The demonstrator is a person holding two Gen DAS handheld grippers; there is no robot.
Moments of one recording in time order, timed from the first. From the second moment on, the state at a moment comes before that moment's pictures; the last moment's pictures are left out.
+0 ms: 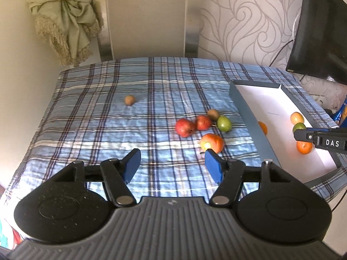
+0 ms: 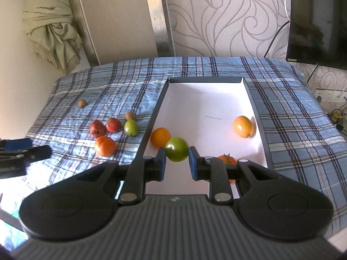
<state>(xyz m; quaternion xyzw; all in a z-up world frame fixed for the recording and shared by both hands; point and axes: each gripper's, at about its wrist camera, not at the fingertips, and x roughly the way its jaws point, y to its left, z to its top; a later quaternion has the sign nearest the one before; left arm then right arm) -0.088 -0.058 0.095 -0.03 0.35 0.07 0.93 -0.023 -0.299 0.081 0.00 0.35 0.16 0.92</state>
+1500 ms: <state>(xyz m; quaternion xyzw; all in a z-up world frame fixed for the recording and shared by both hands) -0.069 -0.028 0.077 -0.04 0.35 0.02 0.94 -0.063 -0.248 0.109 -0.02 0.32 0.15 0.94</state>
